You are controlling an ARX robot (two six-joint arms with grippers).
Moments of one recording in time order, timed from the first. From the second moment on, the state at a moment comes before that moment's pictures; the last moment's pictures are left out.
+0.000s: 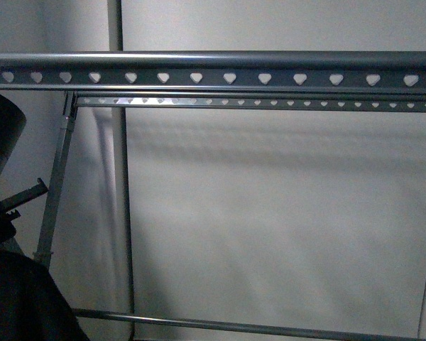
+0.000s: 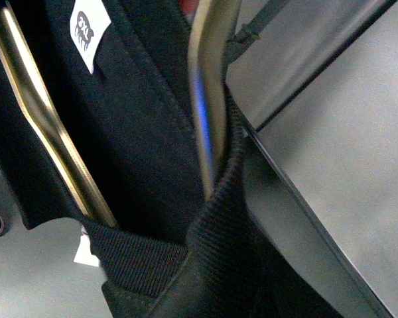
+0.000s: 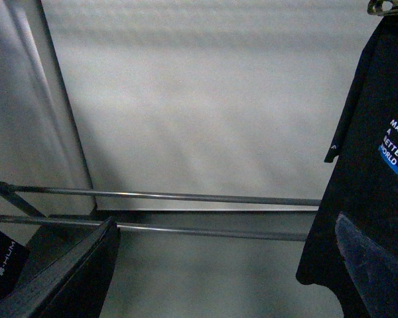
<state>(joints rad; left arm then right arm) -0.08 1.72 1.11 0.03 -0.63 -0.78 0.00 0.00 0.01 0.00 0.00 0.00</state>
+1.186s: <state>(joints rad) -0.11 1.59 1.62 -0.87 0.78 1.33 0.00 0.00 0.01 0.00 0.00 0.00</state>
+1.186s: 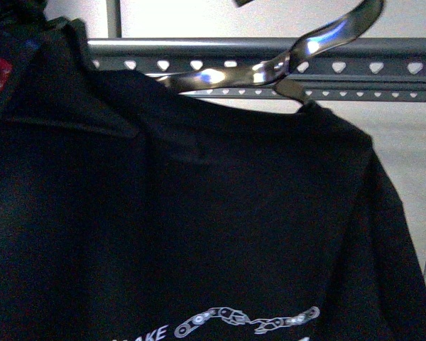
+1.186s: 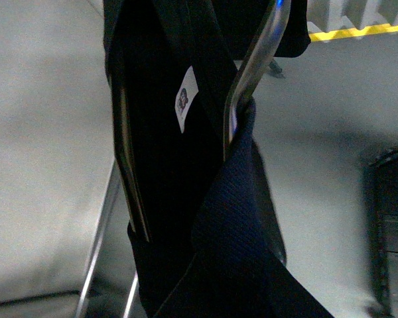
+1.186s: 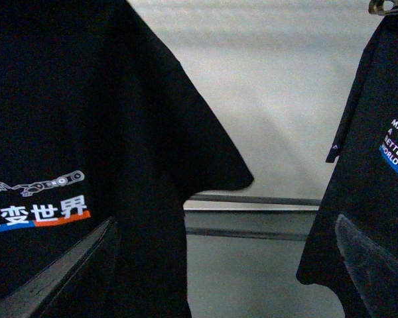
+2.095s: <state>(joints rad) -0.21 1.62 1.60 -0.53 0.72 1.34 -0.38 1.07 0.73 0.14 -1.00 -0.96</state>
